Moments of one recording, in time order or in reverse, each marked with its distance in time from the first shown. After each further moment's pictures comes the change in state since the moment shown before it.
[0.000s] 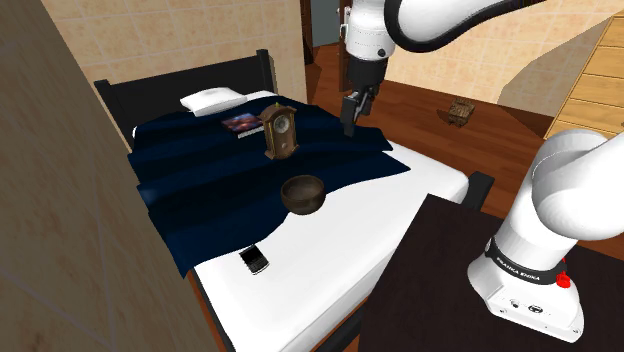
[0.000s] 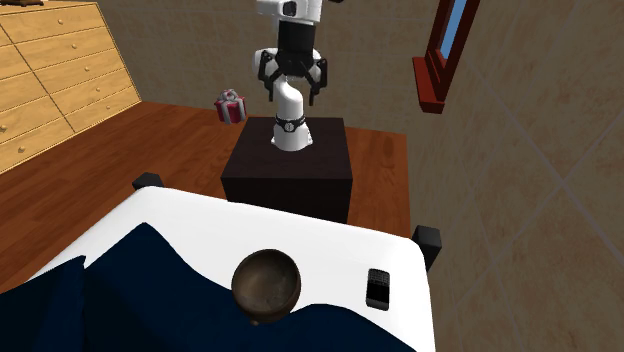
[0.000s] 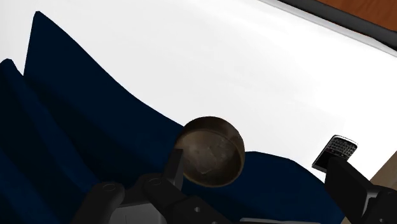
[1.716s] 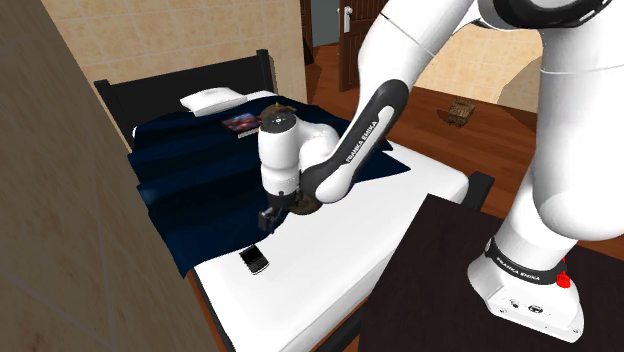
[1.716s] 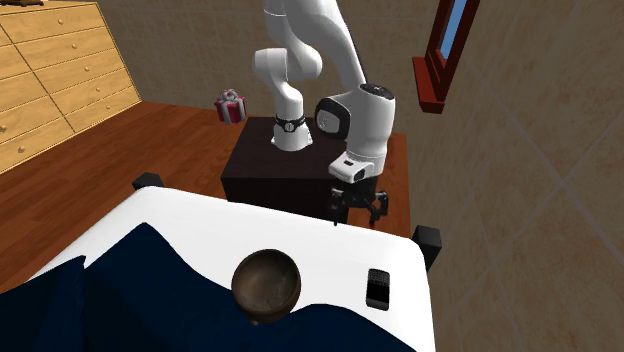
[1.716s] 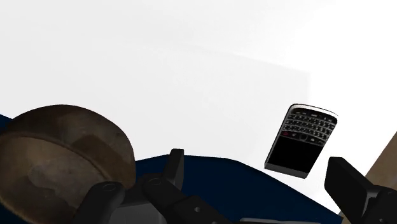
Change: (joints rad) arm 0.036 0.945 0.168 0.231 -0.452 0.657 0.753
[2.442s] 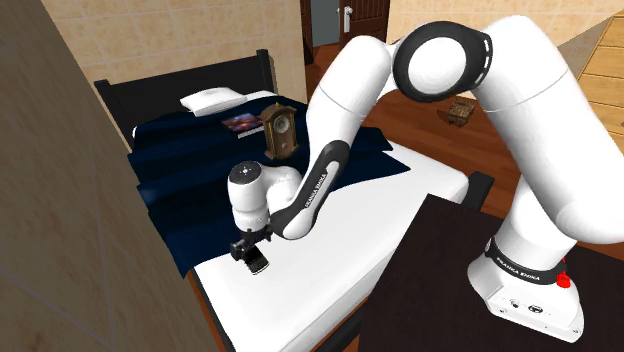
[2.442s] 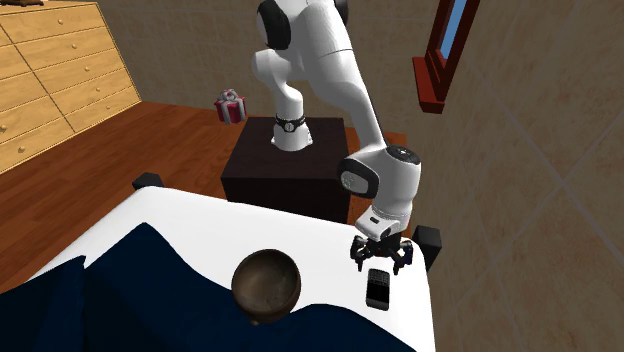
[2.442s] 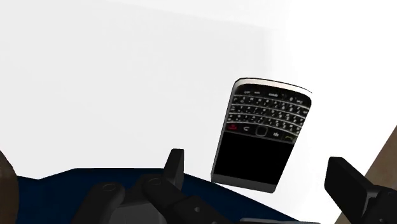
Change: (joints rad) arm 0.175 0.423 -0.118 0.384 -0.125 0.041 0.188
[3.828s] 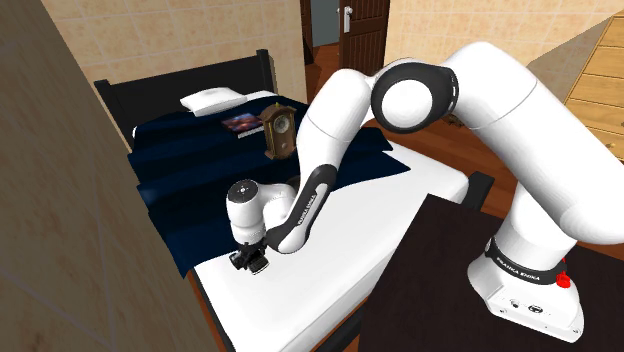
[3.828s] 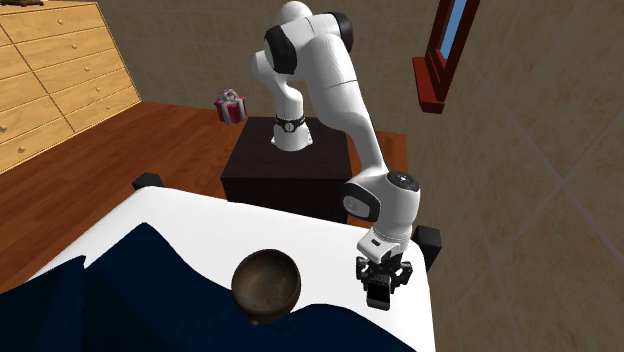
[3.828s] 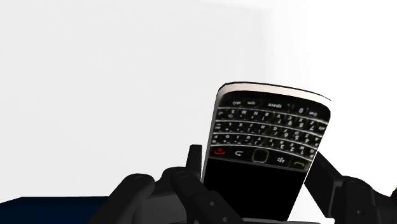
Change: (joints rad) arm 0.040 0.170 -0.040 0.149 -0.018 0.031 0.020
